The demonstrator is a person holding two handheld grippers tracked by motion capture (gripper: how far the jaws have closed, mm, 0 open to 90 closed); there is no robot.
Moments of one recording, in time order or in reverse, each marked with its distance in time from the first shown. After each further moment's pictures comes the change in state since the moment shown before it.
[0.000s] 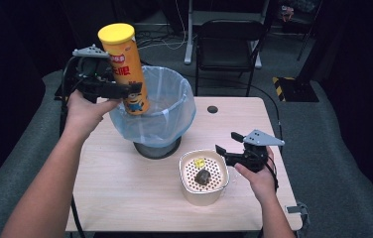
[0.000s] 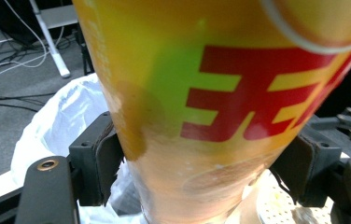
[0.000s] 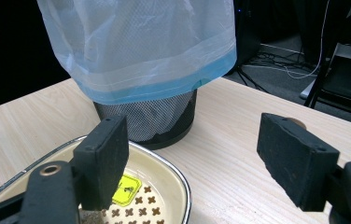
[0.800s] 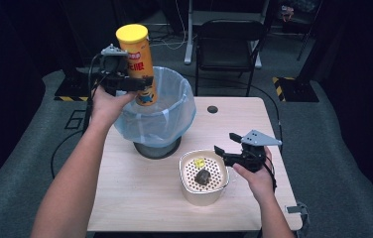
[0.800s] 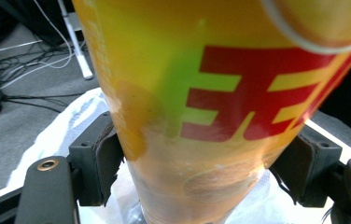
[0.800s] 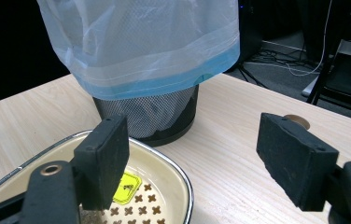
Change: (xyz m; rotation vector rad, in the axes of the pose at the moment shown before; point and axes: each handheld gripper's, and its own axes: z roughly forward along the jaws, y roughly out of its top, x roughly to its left) left arm 0.016 -0.003 0.062 -0.013 0.088 -0.010; right arm 0.000 -0.003 0.006 0.014 0.004 -0.006
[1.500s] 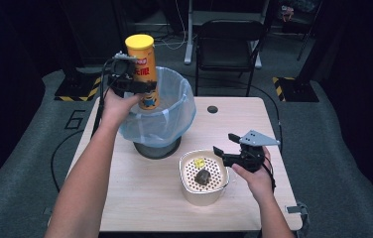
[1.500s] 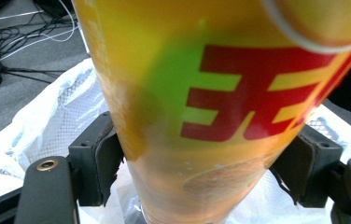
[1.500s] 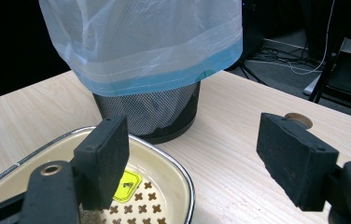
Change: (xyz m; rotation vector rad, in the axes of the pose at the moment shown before) left arm 0.012 -0.013 0.040 0.086 0.030 -0.052; right arm 0.000 -0.002 0.003 0.010 0.005 -0.011
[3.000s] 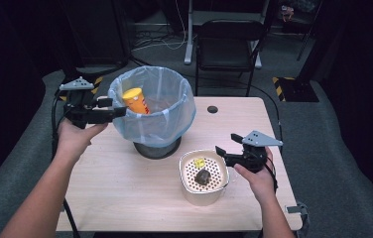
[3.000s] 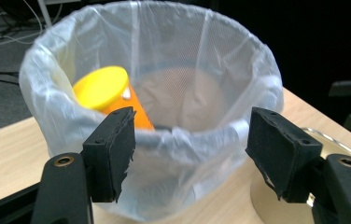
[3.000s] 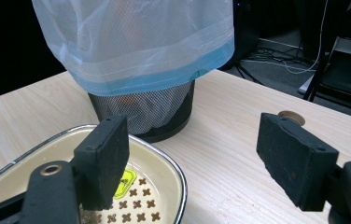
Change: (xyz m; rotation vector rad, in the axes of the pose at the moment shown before) left arm 0.019 -0.078 -0.100 -0.045 -0.143 0.014; right arm -0.002 -0.001 -0.005 -0.001 -0.016 0.014
